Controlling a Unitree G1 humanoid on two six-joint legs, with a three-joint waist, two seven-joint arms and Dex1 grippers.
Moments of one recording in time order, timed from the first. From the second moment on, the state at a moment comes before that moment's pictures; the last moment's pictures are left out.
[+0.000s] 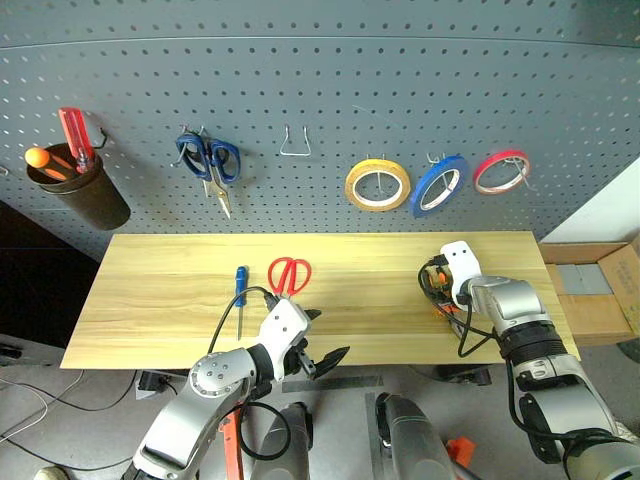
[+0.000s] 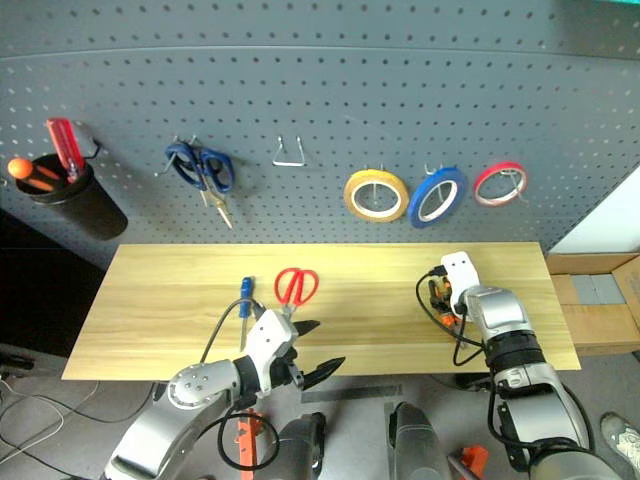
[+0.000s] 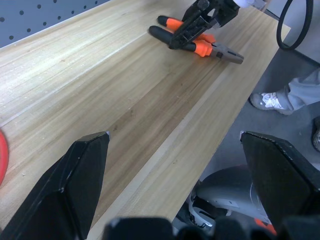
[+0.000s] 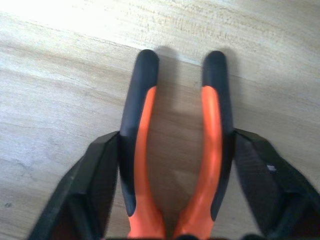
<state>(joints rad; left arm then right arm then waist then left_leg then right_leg) 0.04 0.49 -0.22 -0.44 -0.23 0.48 -0.62 -0.65 -0.38 0.08 0.47 0.06 0.89 0.36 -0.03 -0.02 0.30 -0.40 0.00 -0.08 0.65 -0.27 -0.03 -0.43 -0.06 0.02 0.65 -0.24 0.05</state>
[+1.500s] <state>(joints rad) -0.21 0.39 0.06 -0.50 -0.26 0.53 -0.26 -1.12 0.07 0.01 0.32 0.13 0.28 0.17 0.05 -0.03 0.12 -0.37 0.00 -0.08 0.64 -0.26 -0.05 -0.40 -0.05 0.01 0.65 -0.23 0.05</state>
